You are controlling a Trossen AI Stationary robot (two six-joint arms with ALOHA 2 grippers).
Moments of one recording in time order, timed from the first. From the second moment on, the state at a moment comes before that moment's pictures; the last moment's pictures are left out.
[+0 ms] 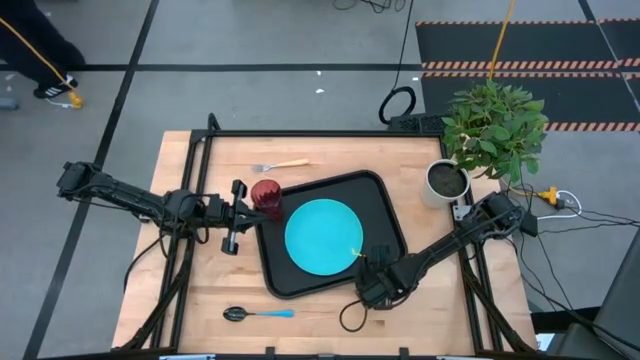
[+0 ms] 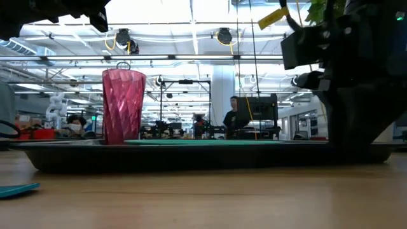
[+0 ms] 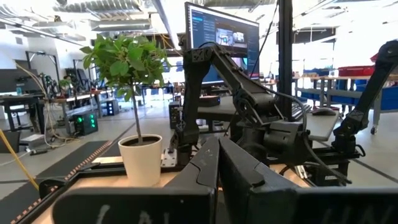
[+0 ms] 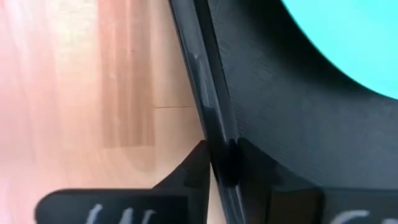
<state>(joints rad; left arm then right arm) -0.24 0.78 0.26 0.75 -0.13 0.10 0.54 1.86 1.15 -0.76 0.18 0.54</state>
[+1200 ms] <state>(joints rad) -0.24 0.78 0.26 0.76 -0.13 0.10 0.58 1.91 1.15 -0.53 0.16 0.70</state>
